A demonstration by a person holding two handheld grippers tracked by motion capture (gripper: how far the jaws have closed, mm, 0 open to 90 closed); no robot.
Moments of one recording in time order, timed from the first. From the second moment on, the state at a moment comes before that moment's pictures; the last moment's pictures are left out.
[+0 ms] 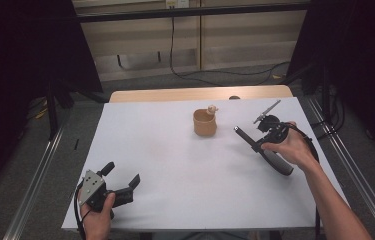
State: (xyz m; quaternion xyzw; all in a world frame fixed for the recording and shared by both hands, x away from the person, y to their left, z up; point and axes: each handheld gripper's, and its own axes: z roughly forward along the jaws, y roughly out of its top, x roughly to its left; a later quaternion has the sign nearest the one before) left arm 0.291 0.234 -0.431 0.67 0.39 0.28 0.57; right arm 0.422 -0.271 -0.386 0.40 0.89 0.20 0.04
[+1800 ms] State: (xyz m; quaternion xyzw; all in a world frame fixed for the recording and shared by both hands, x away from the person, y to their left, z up) left arm 0.298 0.239 -0.426 0.70 0.35 0.22 0.58; right arm 0.364 -0.274 -0.369 0.31 0.87 0.38 0.06
